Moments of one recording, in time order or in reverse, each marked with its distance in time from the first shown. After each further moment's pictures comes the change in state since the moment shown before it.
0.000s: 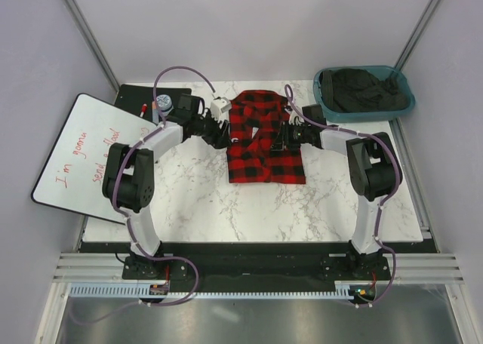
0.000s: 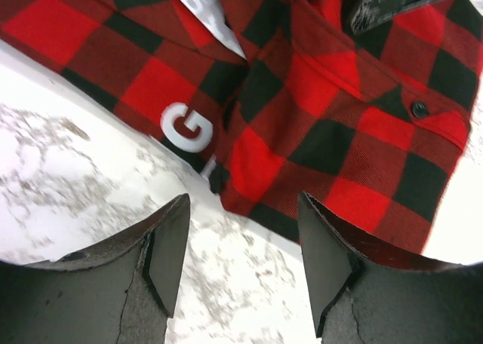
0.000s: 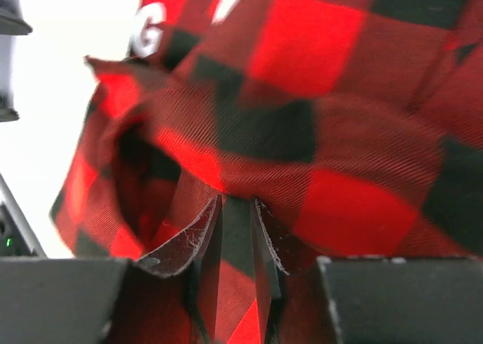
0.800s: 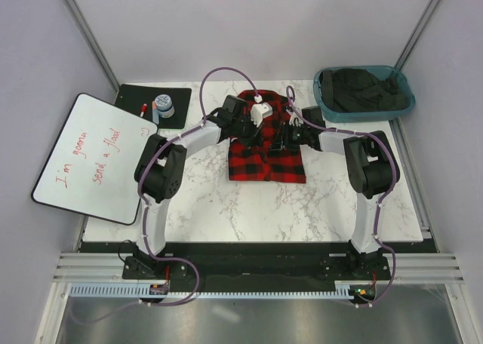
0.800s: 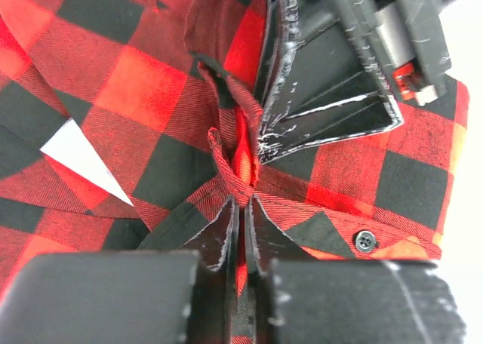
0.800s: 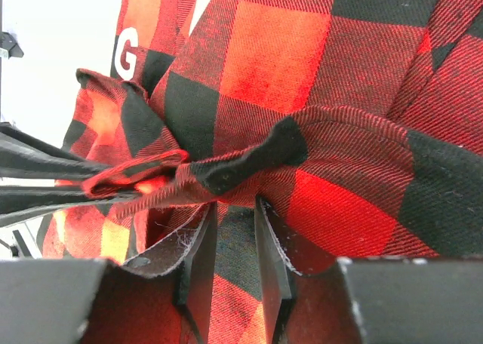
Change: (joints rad) left arm -0.249 0.277 0.298 0.003 -0.104 -0.073; right arm -0.002 0.061 -0.014 0.108 0.027 0.103
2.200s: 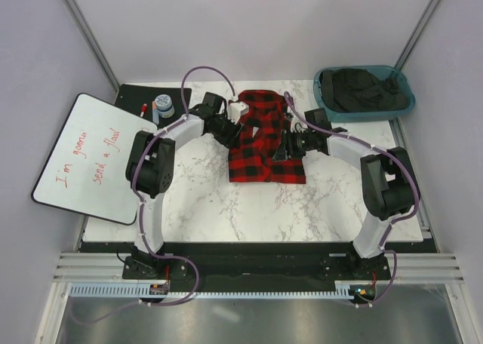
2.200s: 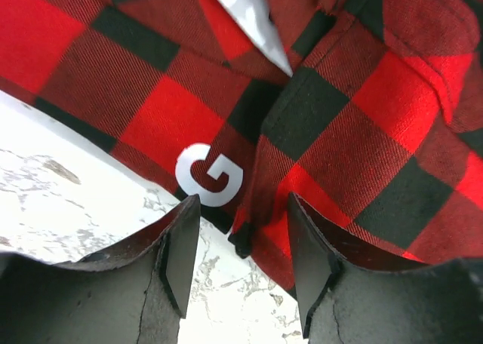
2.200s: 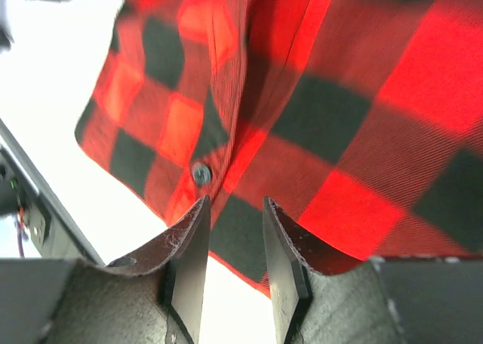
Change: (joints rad) left arm 0.148 -0.015 -0.019 -0.151 -0.103 0.076; right arm 0.027 -0.267 -0.084 -0.295 -0.005 -0.180
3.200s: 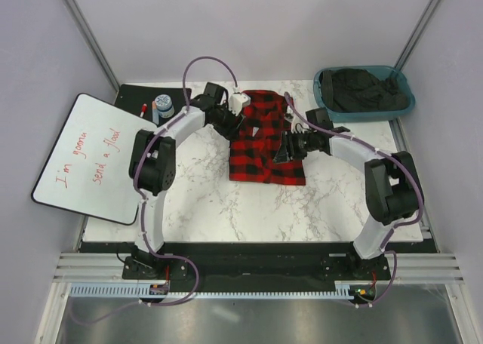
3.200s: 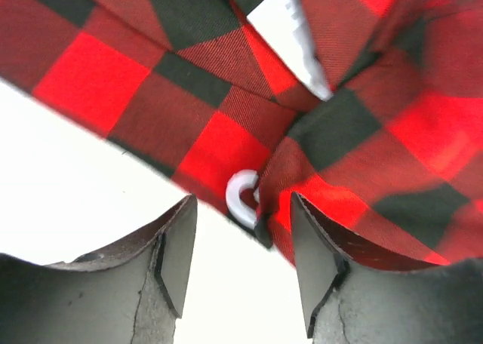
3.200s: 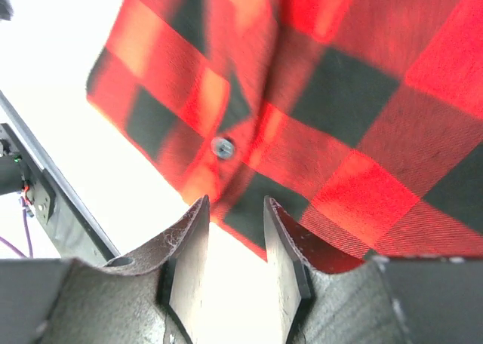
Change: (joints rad) left arm -0.009 0.096 0.192 -0.113 -0.088 0.074; right arm 0.012 -0.015 -0.039 -0.062 -0.030 -0.032
